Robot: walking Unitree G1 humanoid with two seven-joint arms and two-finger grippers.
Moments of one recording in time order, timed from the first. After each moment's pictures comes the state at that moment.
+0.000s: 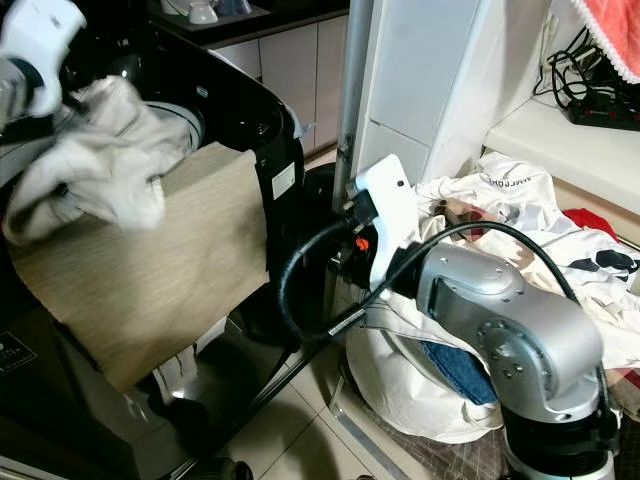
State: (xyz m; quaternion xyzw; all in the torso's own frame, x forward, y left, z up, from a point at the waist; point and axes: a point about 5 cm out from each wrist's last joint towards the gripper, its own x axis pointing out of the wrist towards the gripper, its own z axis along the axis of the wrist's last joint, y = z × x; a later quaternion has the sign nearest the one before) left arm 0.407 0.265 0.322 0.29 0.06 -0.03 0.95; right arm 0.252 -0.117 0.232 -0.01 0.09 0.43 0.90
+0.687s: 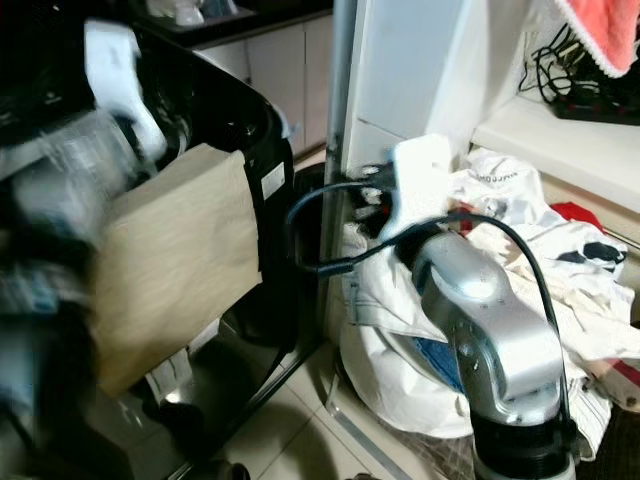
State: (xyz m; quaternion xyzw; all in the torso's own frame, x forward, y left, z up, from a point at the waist) left arm 0.392 0.165 0.243 0.00 -0.05 -0.12 0.99; right arm 0.276 -0.136 0.229 -0.03 -0.01 0.16 0.99
